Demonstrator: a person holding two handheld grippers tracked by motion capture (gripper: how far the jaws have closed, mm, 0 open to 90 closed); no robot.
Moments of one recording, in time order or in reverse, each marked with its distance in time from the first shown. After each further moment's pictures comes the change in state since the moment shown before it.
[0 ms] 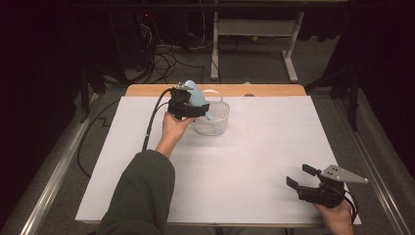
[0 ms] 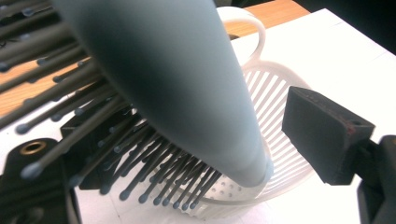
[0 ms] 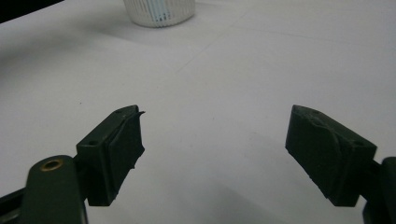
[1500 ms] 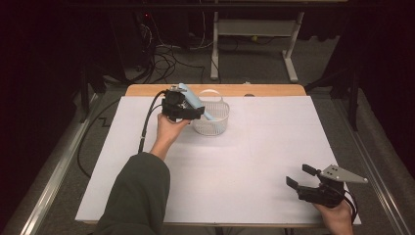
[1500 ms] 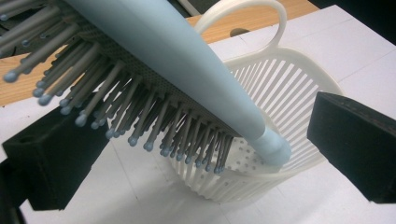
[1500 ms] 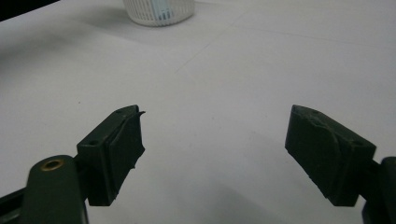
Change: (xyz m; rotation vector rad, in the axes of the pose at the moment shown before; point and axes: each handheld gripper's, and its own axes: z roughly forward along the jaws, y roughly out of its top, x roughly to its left) left arm 0.012 -0.010 -0.009 0.003 0.013 -0.014; right arm 0.000 0.000 0.001 0.000 -0.005 -0.006
